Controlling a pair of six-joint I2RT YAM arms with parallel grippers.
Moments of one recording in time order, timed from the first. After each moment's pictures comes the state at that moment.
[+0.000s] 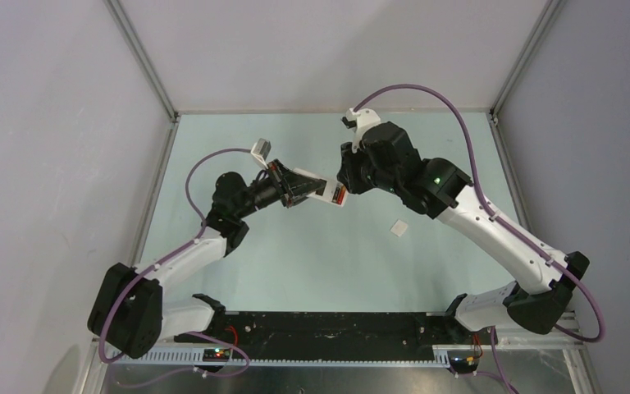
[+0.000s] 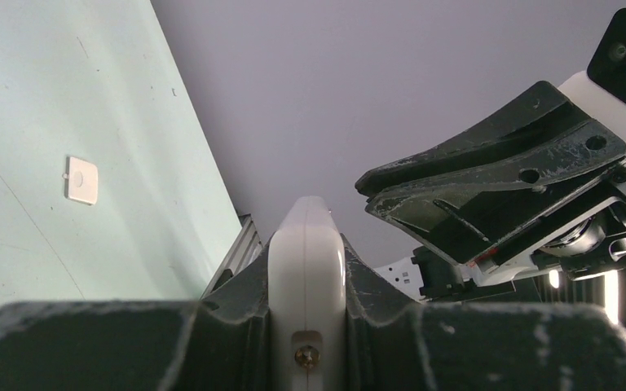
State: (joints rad) left arm -0.47 1.20 0.62 0.69 0.61 -1.34; right arm 0.86 1.37 1.59 -0.75 0.15 0.31
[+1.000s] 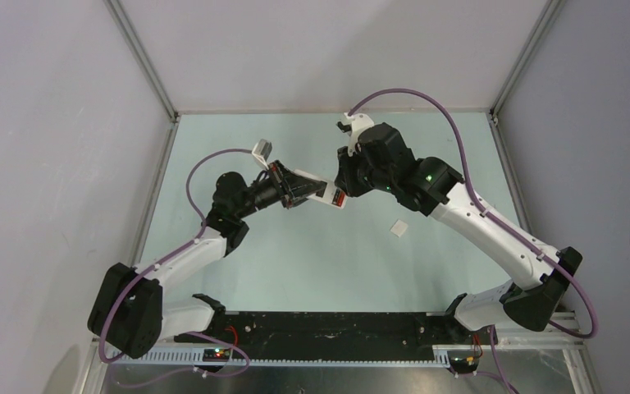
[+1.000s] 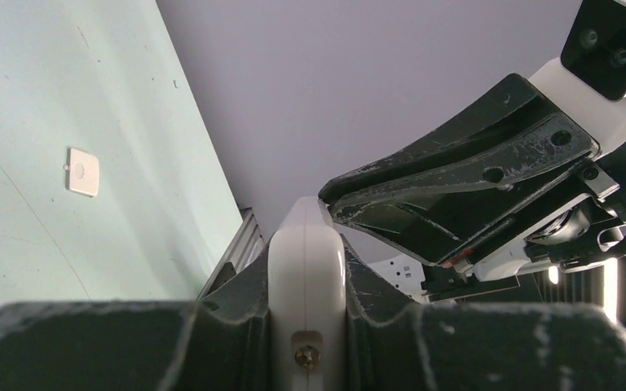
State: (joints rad) left arm -0.47 1.20 0.62 0.68 0.63 -1.34; right arm 0.84 1.40 1.56 -0.74 0.06 0.30
